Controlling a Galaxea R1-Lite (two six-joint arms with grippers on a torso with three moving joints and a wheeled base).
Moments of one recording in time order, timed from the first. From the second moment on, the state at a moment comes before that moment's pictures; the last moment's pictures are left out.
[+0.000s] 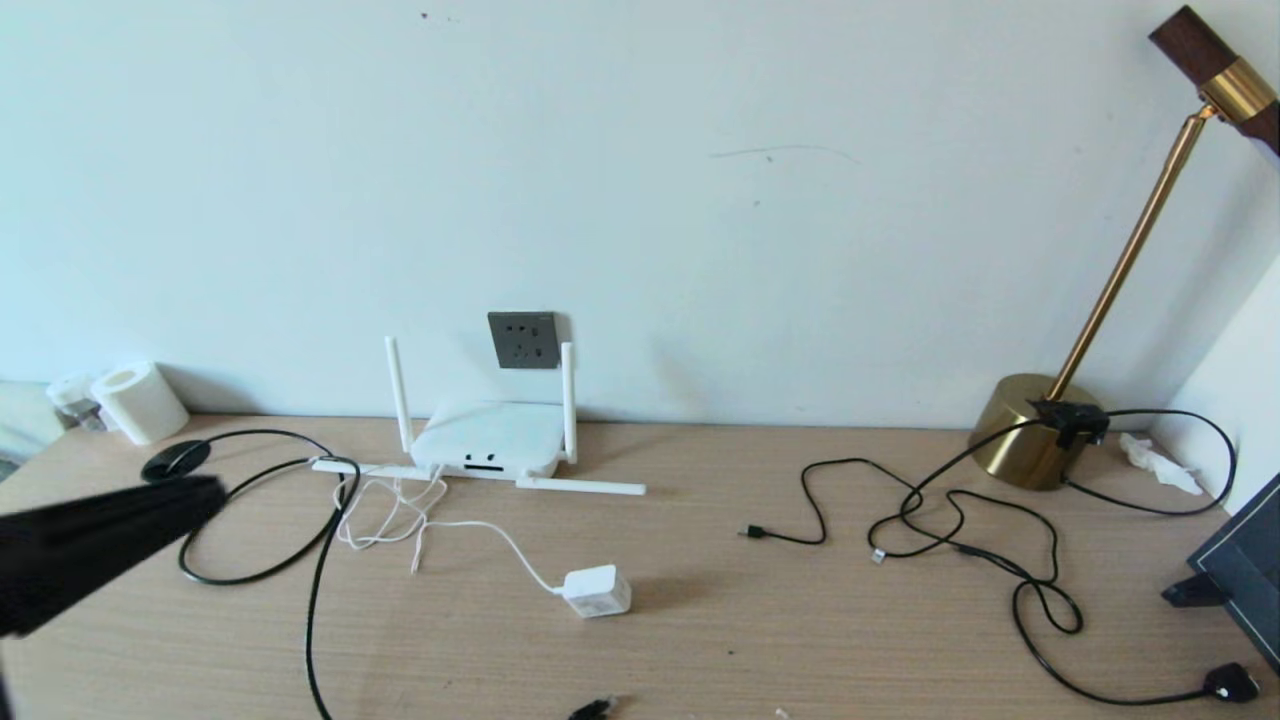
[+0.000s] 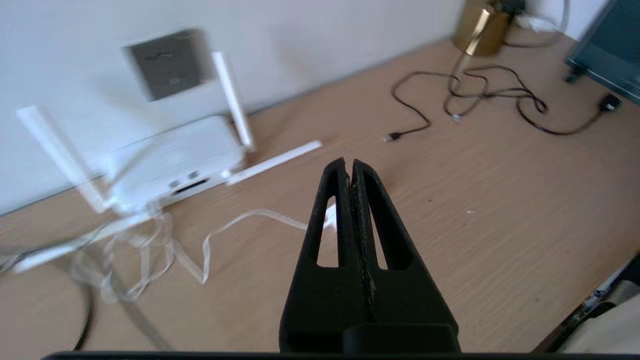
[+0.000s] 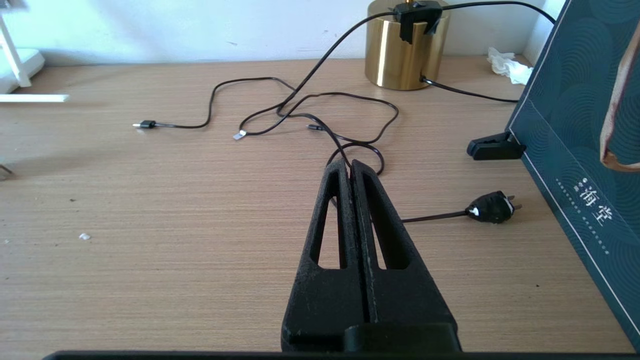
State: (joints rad) left arm -0.19 0.88 -0.69 -0.06 -0.35 0.13; right arm 0.00 0.00 0.00 -0.01 -0.03 0.05
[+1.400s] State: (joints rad) left arm -0.36 1.90 -1.08 0.05 -0.59 1.08; right arm 0.00 0.00 0.00 -0.01 -0.03 0.05
